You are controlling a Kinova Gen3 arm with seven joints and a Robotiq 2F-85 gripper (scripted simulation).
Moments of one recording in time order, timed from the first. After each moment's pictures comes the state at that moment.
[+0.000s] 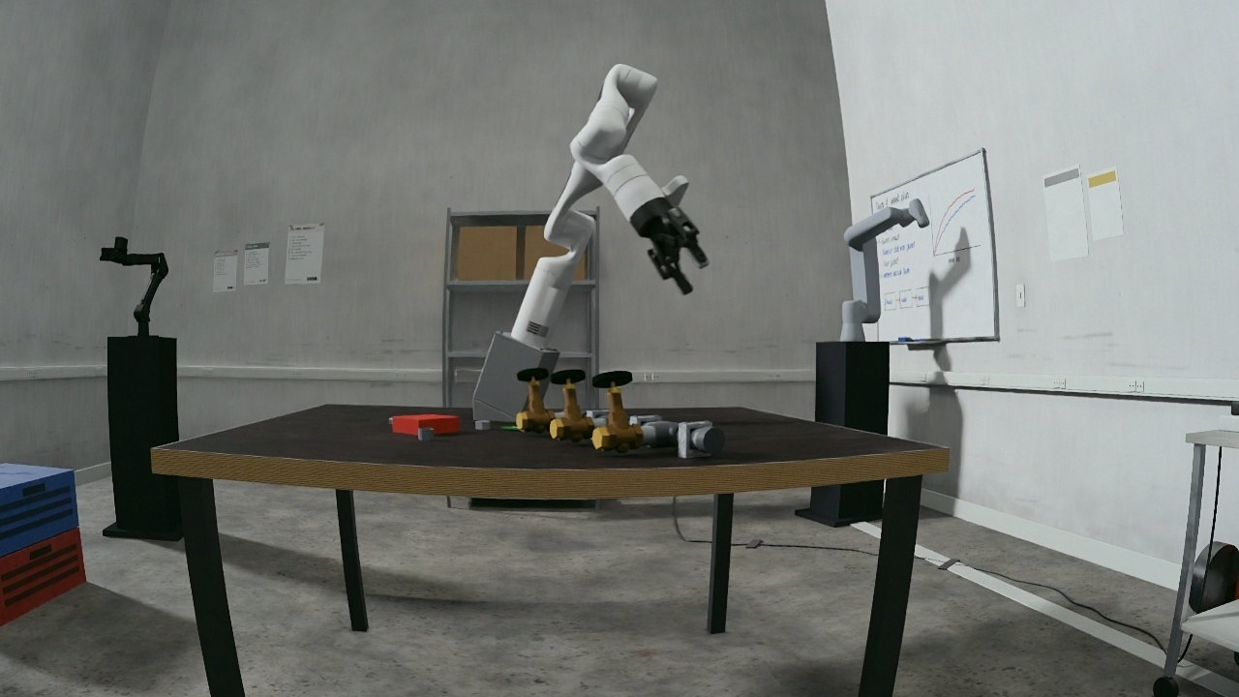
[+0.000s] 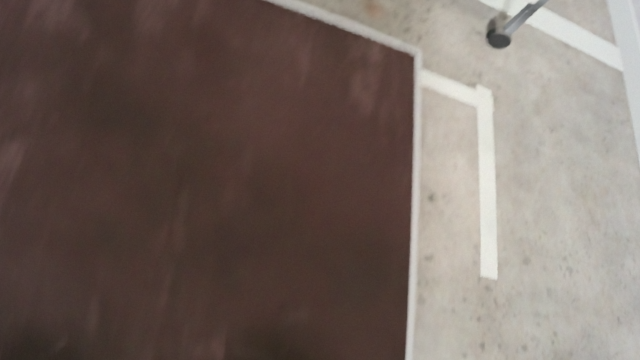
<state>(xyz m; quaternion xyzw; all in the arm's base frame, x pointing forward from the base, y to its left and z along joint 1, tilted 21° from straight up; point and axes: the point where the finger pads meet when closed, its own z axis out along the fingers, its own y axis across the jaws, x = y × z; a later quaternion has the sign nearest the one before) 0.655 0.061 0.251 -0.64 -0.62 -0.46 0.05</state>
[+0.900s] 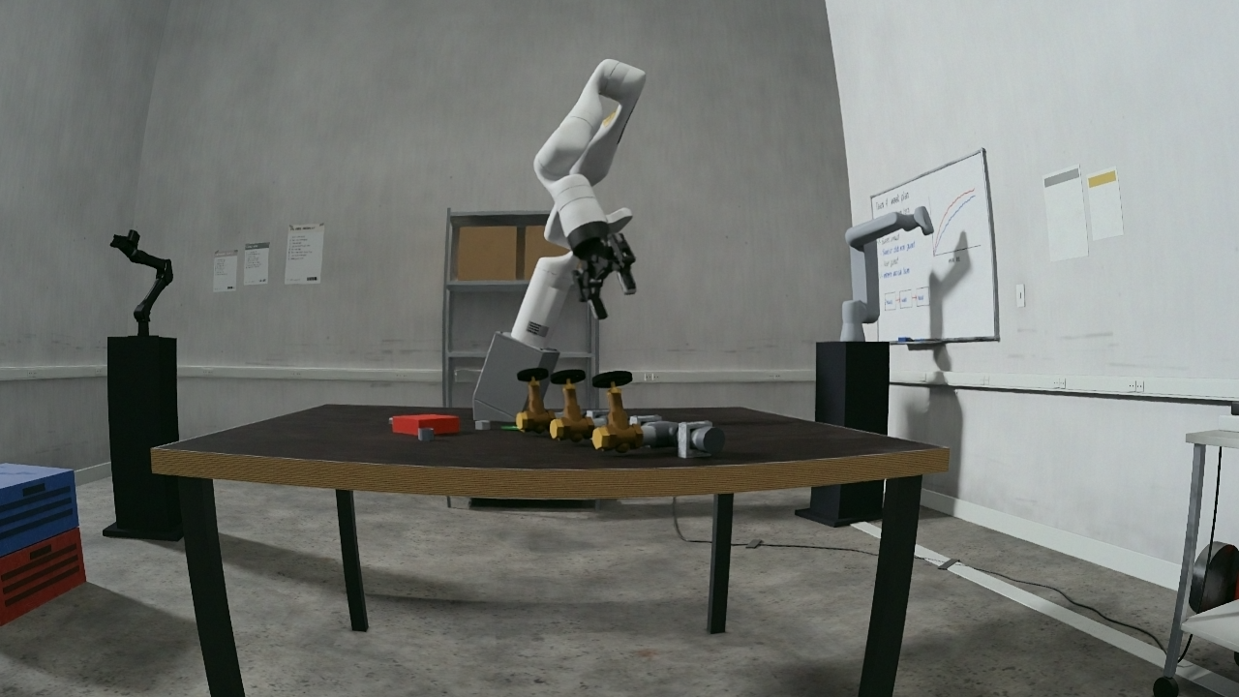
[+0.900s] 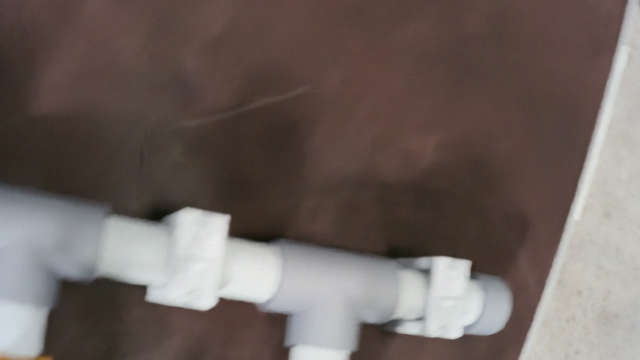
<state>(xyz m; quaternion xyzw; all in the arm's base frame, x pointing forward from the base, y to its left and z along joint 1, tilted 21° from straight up) 0.573 -0.021 0.165 -0.56 -0.74 -0.38 -0.05</state>
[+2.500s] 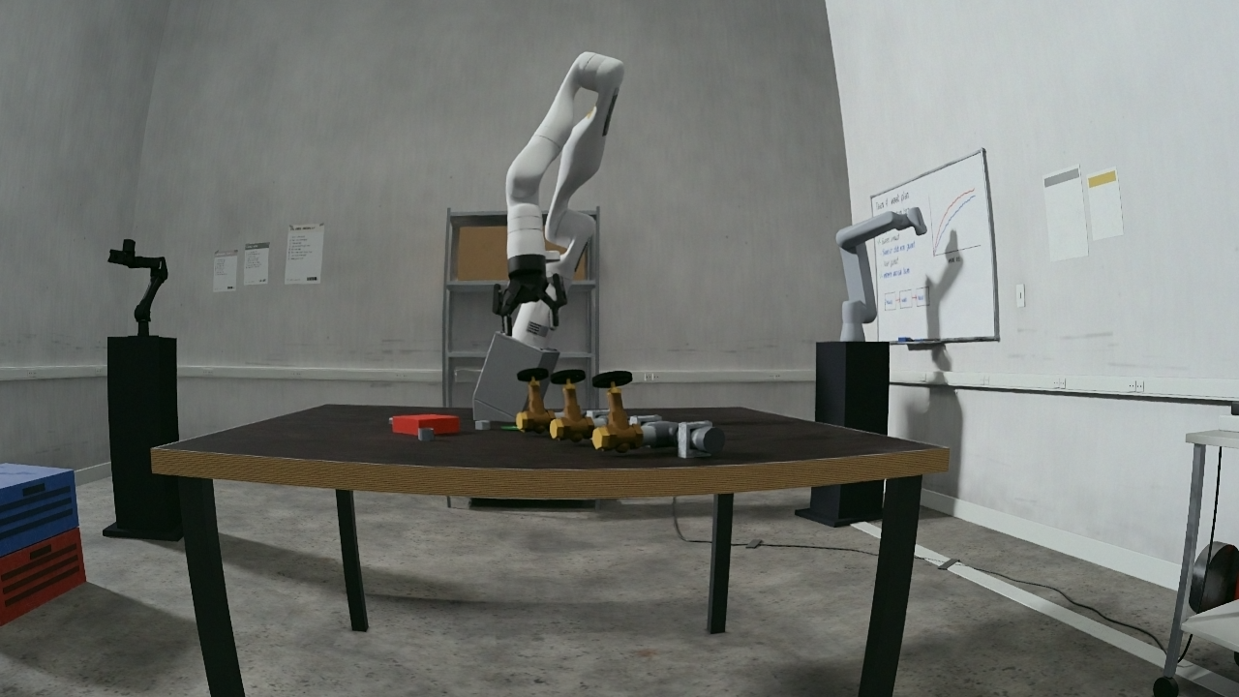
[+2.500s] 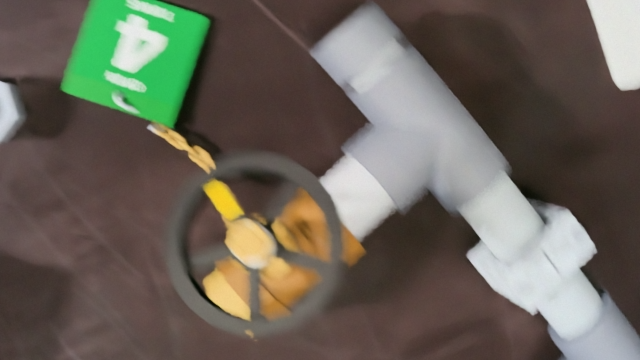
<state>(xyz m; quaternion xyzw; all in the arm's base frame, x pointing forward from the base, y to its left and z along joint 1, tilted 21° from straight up) 0.358 -0.089 0.059 -0.29 -0.92 -0.22 -0.10</state>
